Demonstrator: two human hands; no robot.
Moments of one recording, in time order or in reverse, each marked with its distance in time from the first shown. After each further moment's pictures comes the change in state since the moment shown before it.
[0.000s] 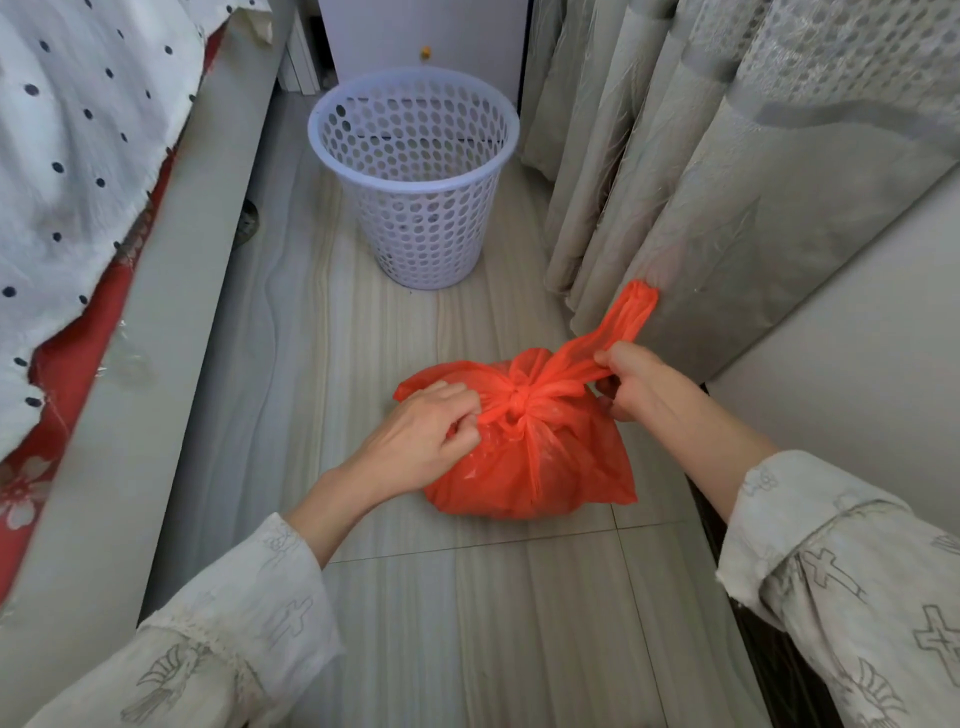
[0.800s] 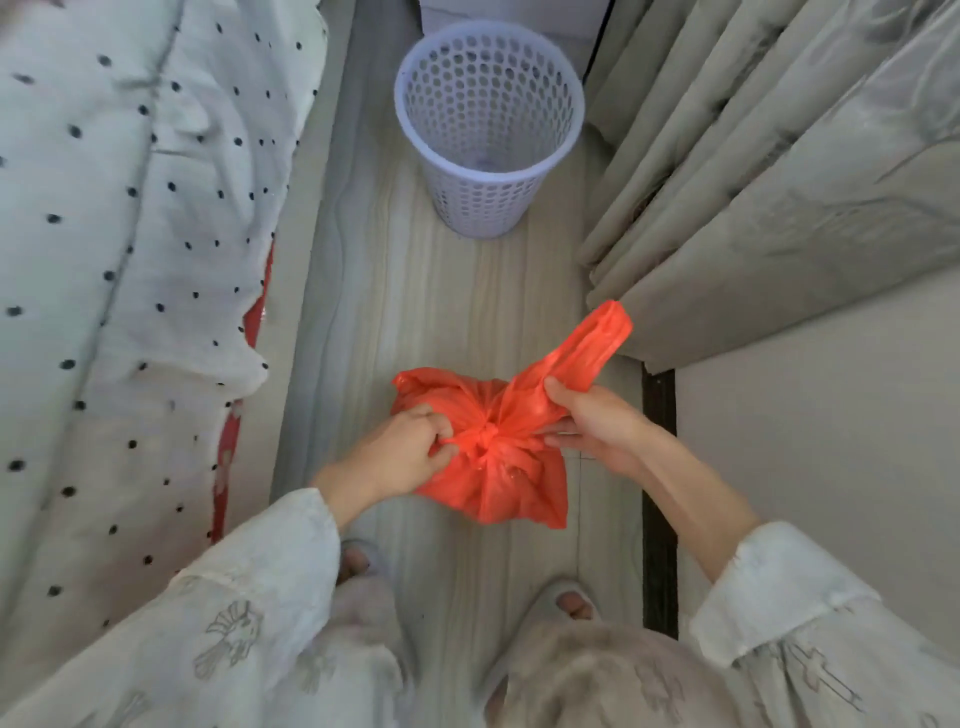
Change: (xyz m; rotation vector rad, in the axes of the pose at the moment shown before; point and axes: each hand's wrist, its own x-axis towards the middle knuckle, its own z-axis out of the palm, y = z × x) left_hand -0.071 0.090 -0.116 -0.162 -0.406 -0.573; right_hand -0.186 -0.032 -0.011 -0.457 -0.491 0.055
